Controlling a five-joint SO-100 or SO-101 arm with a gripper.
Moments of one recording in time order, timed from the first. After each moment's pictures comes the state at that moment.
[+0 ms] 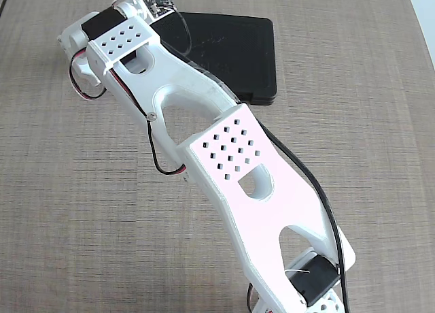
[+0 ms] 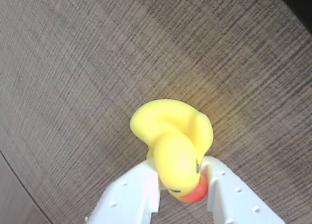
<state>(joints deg) -41.3 25.1 25.8 59.1 -1.8</state>
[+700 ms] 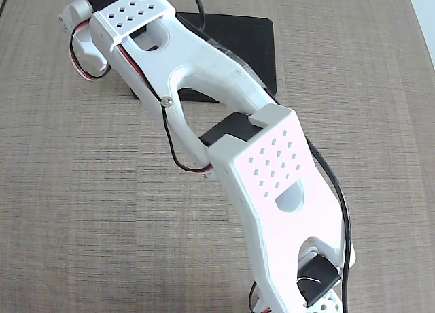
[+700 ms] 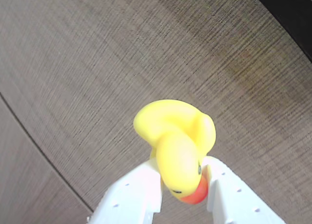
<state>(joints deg) -40.9 49.4 44.7 65.8 -2.0</state>
